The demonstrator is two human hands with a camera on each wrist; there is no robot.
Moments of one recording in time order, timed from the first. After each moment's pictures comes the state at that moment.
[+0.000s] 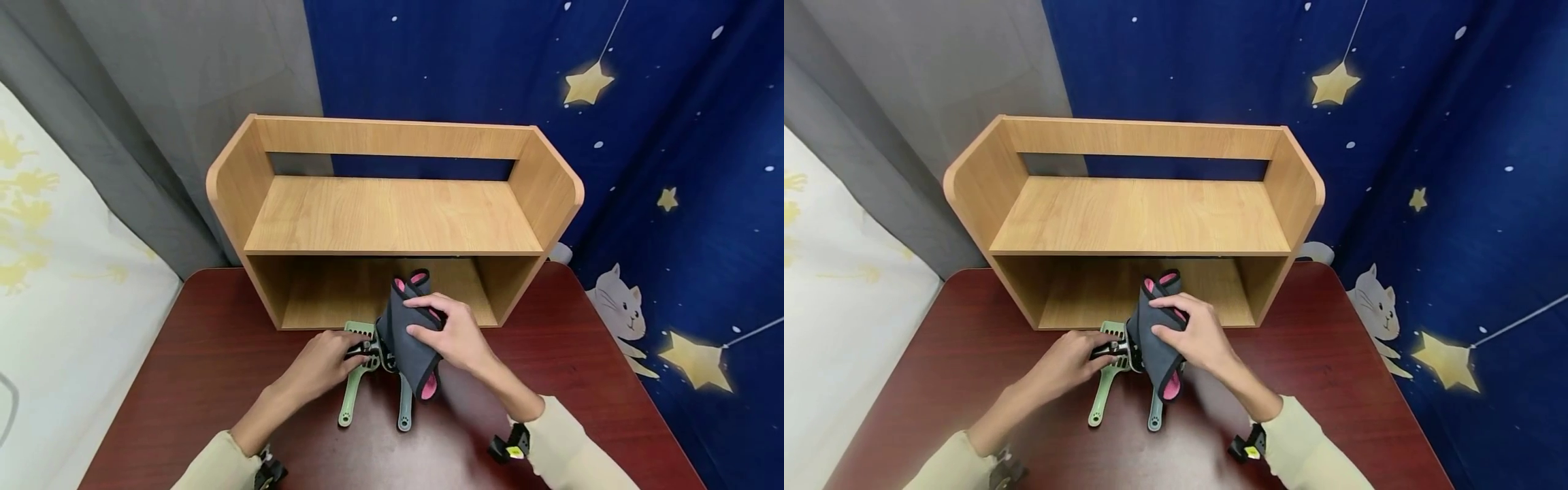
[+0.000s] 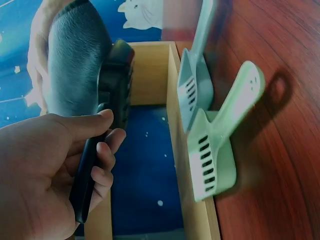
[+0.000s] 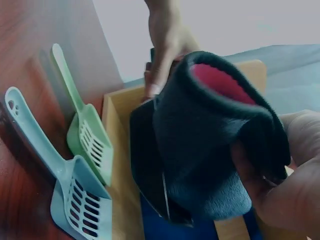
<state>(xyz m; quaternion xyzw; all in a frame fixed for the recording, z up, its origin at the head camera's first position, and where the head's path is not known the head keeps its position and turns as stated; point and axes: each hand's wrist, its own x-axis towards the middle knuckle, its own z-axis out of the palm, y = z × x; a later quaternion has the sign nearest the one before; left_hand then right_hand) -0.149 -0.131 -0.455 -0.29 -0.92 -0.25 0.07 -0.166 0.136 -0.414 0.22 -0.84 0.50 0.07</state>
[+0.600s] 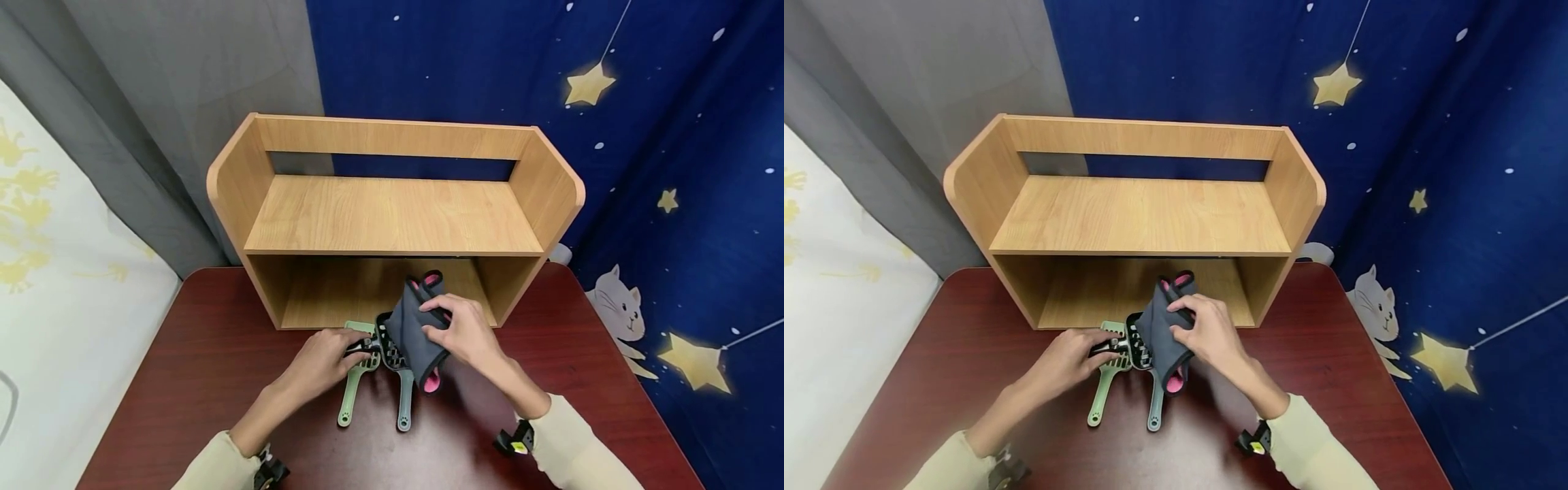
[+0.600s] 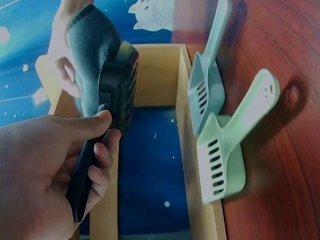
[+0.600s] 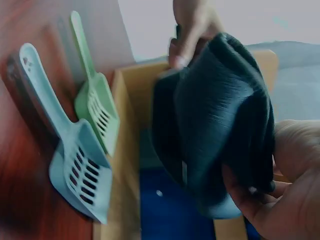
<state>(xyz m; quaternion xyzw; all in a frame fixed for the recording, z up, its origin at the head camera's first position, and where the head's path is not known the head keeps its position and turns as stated) -0.148 -0.131 -0.451 -0.30 -0.92 -0.25 0.10 -0.173 0.151 -0.418 0.23 -0.90 0.35 0.15</state>
